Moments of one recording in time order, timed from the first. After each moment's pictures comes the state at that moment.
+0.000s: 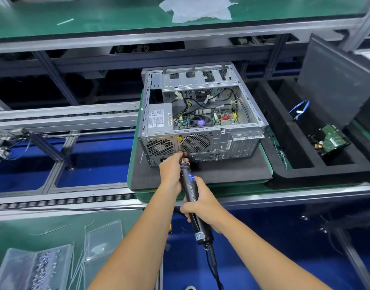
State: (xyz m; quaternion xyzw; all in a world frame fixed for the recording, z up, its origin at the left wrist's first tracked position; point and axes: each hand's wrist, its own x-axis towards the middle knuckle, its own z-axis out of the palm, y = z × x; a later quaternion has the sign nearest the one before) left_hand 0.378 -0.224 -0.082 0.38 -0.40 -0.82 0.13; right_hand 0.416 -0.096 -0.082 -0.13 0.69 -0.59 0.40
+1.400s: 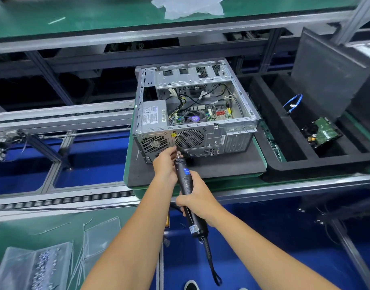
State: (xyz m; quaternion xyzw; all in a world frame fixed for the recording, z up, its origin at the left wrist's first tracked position) left_hand 0.375 -0.225 -0.067 0.42 -0.36 -0.82 0.13; right_hand 0.423 -0.097 -0.071 -0.10 0.73 -0.57 0.36
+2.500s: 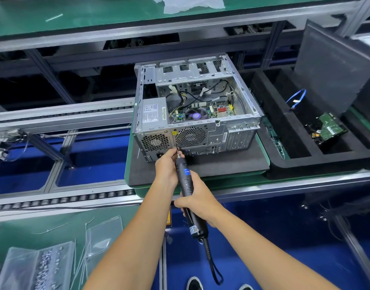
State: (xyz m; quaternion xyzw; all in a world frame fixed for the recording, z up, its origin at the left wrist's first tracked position) left_hand 0.383 -0.224 -0.074 0.37 -0.31 -0.87 0.11; right_hand 0.425 -0.099 -0.077 -0.12 0.73 -0.57 0.37
